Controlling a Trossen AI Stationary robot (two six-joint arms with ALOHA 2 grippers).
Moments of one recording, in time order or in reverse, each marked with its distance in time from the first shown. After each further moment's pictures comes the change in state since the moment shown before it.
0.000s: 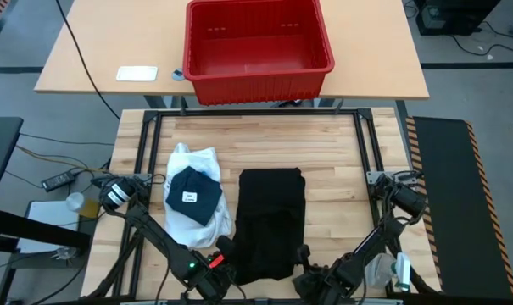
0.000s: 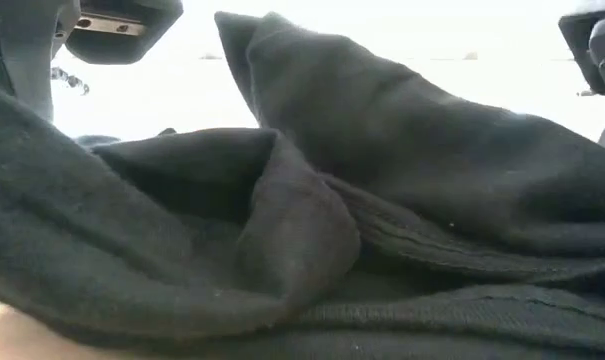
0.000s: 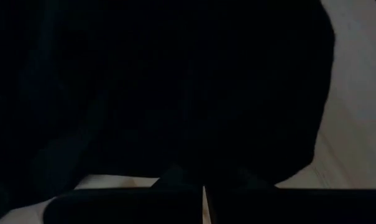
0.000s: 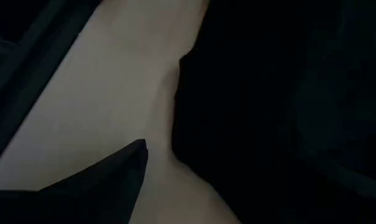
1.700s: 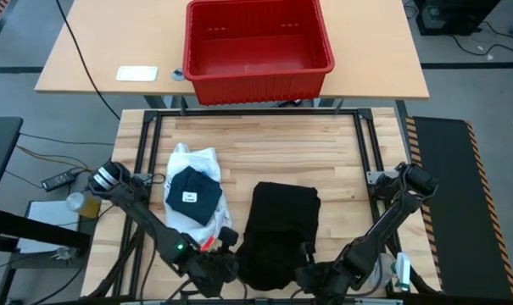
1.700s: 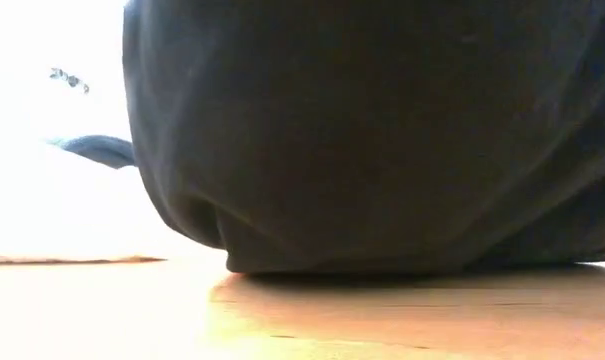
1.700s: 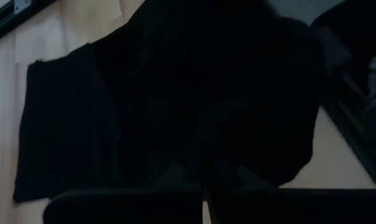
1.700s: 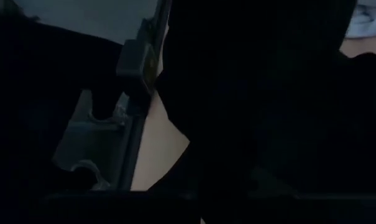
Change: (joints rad) left arm 0.043 -0.192 0.002 0.143 -0.062 0.038; right arm -0.029 -0.221 0.026 -0.010 -0.165 0.257
